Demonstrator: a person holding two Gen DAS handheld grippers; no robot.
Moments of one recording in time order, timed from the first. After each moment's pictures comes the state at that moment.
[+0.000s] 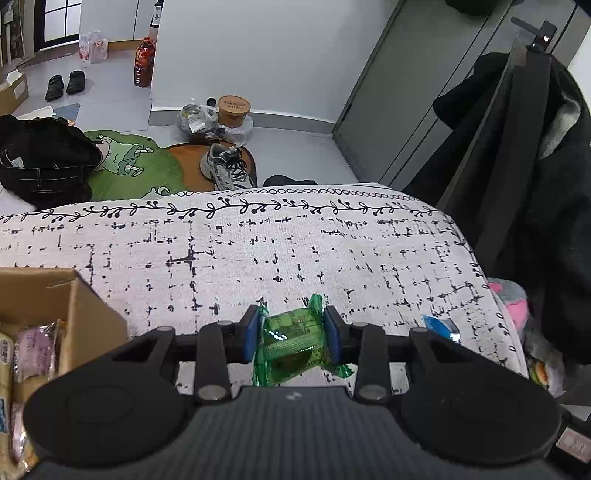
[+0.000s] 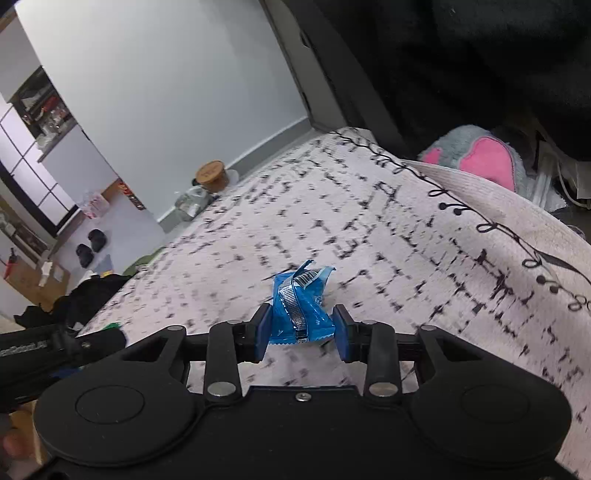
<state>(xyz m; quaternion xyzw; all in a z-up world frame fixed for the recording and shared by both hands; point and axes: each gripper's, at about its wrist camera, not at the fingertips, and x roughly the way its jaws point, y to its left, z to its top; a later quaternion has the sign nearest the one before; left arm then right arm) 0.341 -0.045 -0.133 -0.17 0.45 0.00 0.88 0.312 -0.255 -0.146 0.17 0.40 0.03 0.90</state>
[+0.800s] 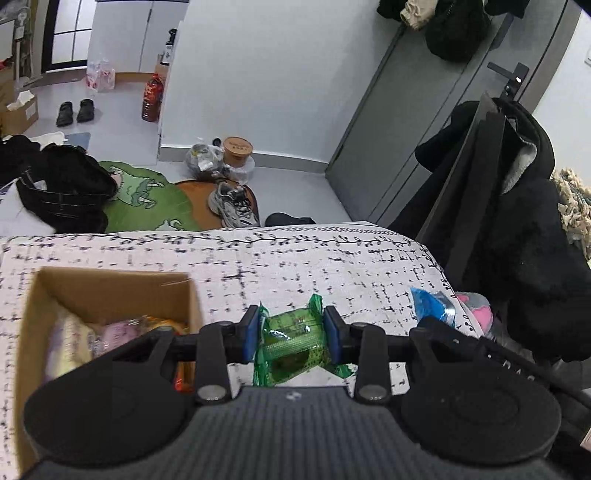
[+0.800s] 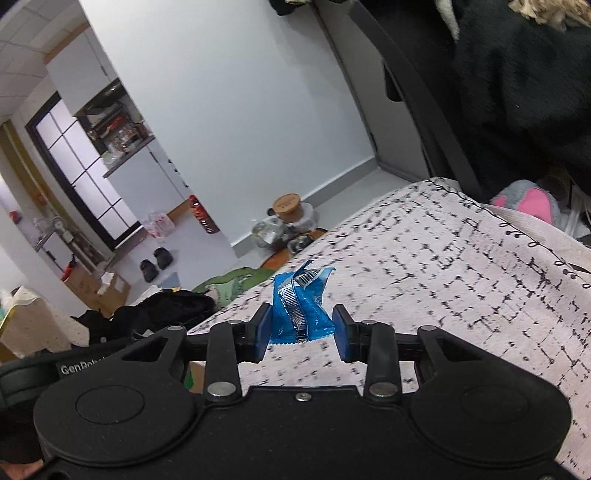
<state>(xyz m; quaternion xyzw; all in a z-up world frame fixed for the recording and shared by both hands) 0.257 0.004 -0.071 -0.18 0.39 0.00 0.90 0.244 -0.196 -0.076 0.19 0.32 0.12 0.92</state>
